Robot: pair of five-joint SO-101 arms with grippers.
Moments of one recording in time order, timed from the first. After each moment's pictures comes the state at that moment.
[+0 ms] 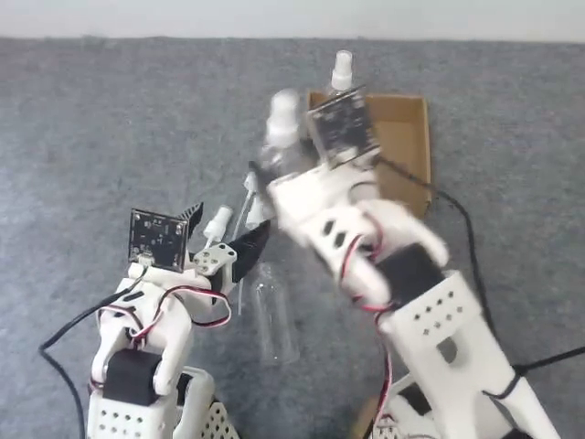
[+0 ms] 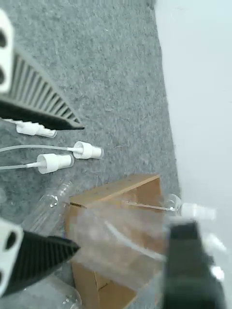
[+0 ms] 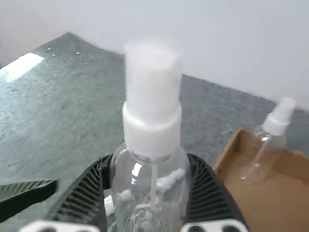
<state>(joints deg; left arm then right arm) 4.4 -91.2 73.2 56.4 2.8 -36.4 -40.3 28.4 43.9 -6.0</state>
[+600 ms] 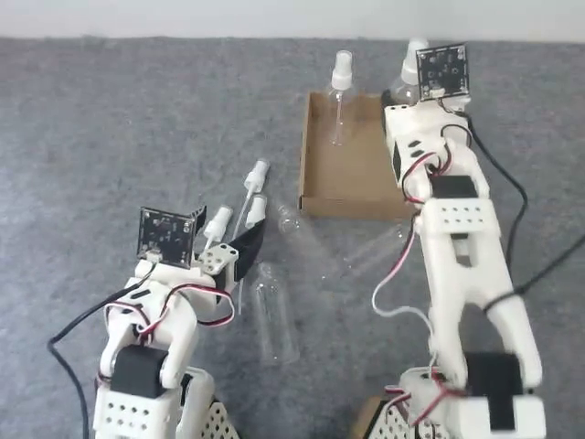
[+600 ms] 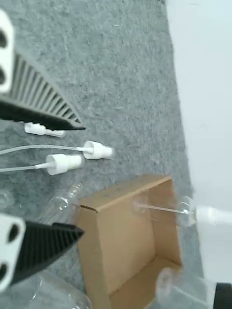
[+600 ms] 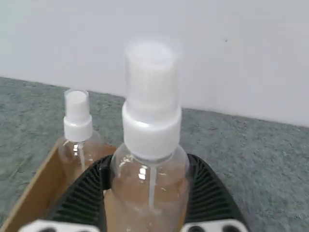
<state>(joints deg) 4.3 -91.4 77.5 53.8 2.8 -5.5 -12.1 28.4 13.5 6.2</state>
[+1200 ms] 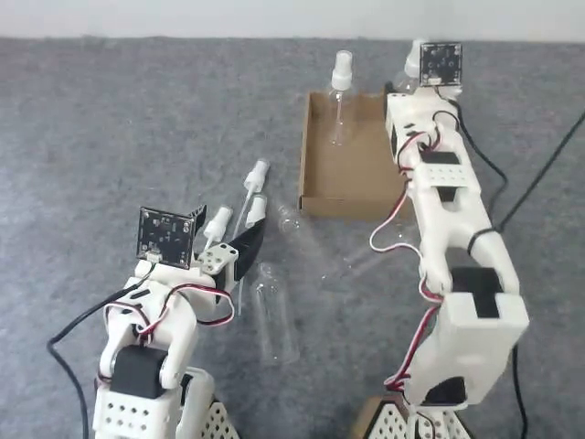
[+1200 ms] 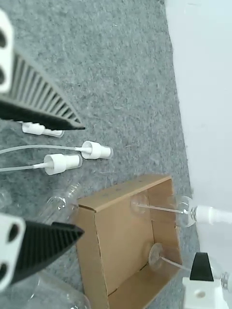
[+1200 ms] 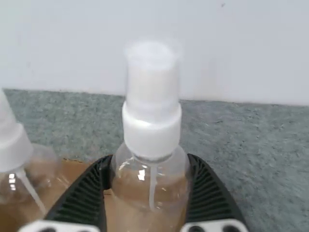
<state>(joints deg) 4.3 -91.5 77.5 53.7 2.8 -3.3 17.8 11.3 1.6 1.5</state>
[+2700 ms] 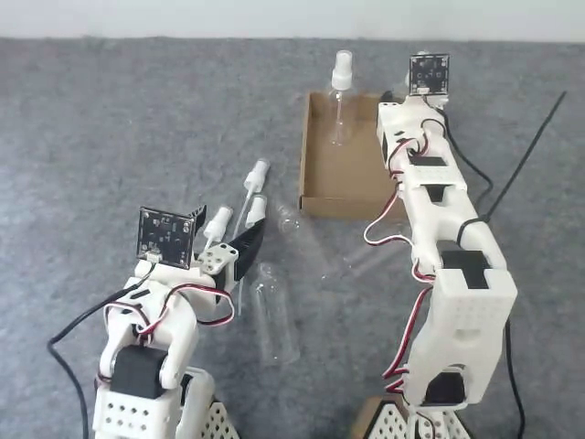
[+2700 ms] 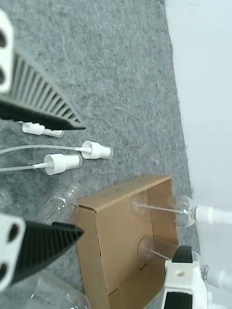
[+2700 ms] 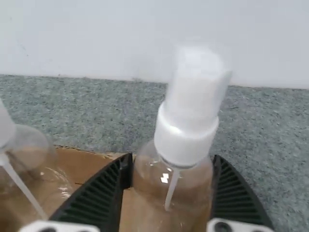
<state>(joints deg) 4.3 -91.5 77.5 53.7 2.8 -4.2 27.5 8.0 -3.3 0.4</state>
